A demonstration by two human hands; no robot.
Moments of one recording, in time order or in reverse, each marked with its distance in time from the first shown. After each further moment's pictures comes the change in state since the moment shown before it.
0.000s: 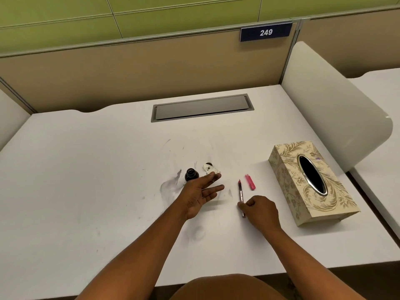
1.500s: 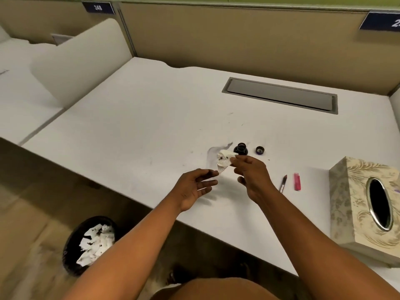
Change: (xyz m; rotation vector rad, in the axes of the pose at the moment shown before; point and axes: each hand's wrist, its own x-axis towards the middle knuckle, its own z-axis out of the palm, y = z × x) left_hand -0.107 -0.054 -0.075 -0.266 0.345 0.178; right_hand -0.032 -0.114 0.030 0.734 -0.595 -0.082
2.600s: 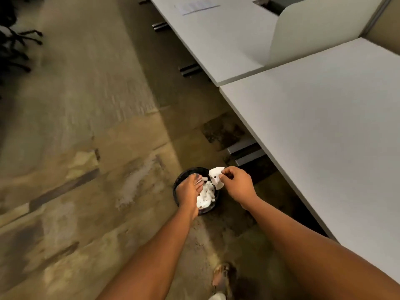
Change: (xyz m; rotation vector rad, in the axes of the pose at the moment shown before) left_hand -0.177 -0.011 -0.447 -0.624 1.134 0.343; right_hand -0.088 0.208 0.501 -1.003 -0.754 -0.366
